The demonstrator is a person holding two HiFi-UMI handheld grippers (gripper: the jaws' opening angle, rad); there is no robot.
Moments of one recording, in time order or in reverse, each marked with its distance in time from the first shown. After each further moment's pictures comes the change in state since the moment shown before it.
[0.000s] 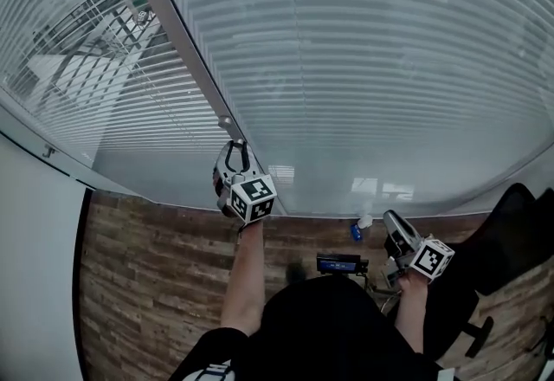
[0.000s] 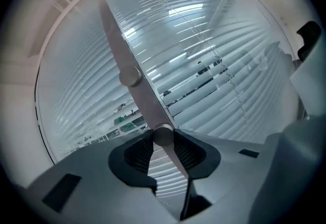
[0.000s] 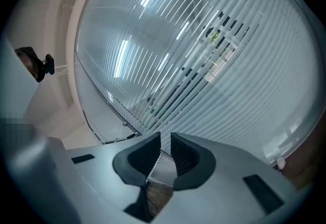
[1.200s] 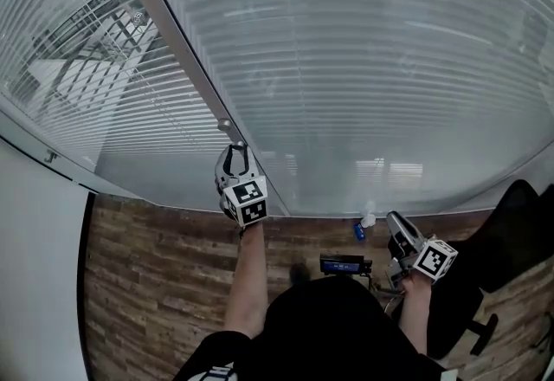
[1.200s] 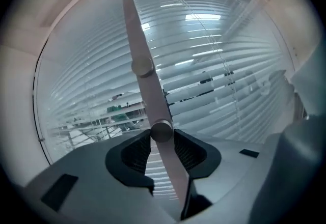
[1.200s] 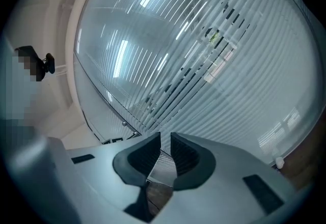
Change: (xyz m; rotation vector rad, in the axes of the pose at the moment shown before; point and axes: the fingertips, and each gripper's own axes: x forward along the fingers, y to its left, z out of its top) left arm -0.003 -0.002 -0.007 -0.240 -0.003 -0.075; right arm -0.008 -0.005 -0.003 0.000 0.004 -0.018
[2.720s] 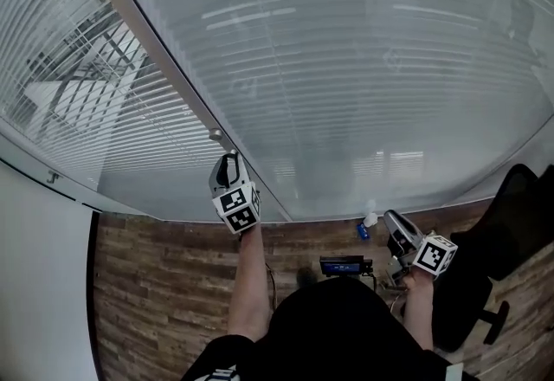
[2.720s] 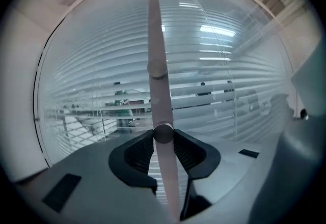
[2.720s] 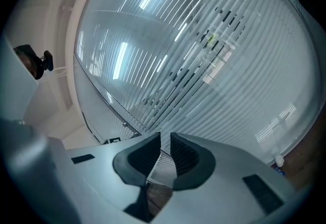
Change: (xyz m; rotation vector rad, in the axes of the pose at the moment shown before) left arm -0.004 0.006 0.002 -0.189 -0.020 -0.034; right arm -0.006 -0.003 -0.007 0.014 -0.013 -0.001
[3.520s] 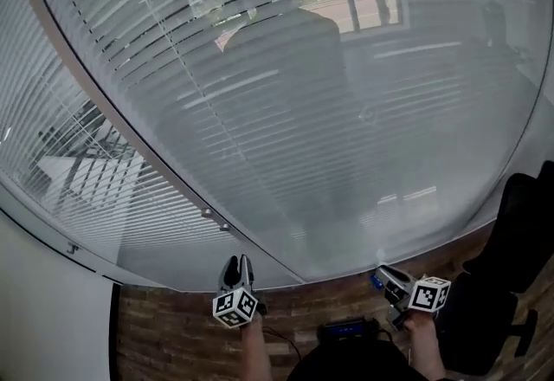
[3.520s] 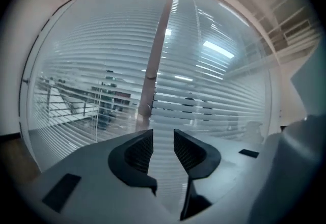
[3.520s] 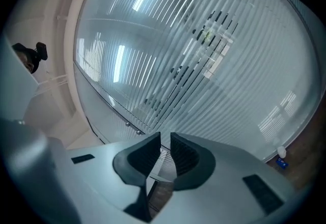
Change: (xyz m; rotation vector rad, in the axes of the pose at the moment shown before) left arm -0.077 -0.014 -0.035 -0.211 0.004 -0.213; right arm -0.012 -0.018 -0.022 0.063 0.031 0.016
